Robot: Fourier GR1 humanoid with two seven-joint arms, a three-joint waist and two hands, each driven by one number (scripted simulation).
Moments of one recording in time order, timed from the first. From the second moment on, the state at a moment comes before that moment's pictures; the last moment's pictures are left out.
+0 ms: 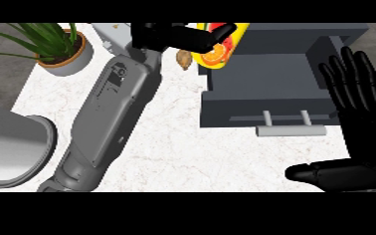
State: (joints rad) left arm -0.98 0.00 -0.07 -1.09 0.21 0.26 -0.14; right arm -0.09 -0.09 -0.09 -2.03 -0.15 0.15 0.13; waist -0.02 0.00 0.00
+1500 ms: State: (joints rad) left arm -1.31 0.00 -0.47 -0.42 0.57 0.43 -0.34; right arm -0.11 -0.10 -0.07 -2.02 -0.18 0.19 0.12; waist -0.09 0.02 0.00
